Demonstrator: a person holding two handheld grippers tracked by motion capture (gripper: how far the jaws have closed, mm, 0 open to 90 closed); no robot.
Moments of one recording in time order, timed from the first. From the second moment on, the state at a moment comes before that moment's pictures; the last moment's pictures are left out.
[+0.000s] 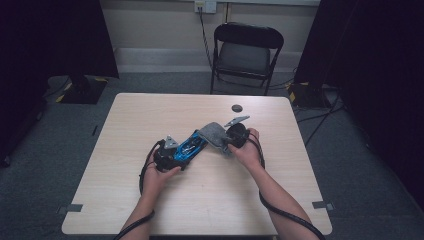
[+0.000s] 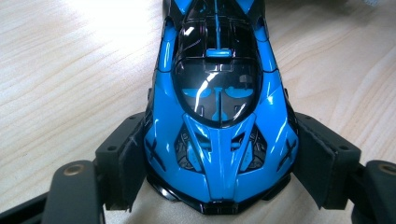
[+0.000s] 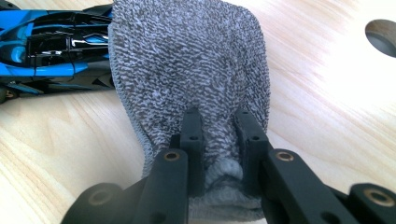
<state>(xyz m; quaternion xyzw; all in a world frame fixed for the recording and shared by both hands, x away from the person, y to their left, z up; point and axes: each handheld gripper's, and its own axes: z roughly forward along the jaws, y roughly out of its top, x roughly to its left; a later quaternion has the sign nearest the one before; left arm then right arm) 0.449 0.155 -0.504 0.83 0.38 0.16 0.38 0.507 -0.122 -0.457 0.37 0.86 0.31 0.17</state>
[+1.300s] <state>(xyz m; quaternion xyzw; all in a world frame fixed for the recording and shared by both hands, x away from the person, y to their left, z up) 0.450 0.154 -0.489 0.83 0.39 0.14 0.37 0.474 -0.171 -0.450 0.38 0.85 0.31 0.19</state>
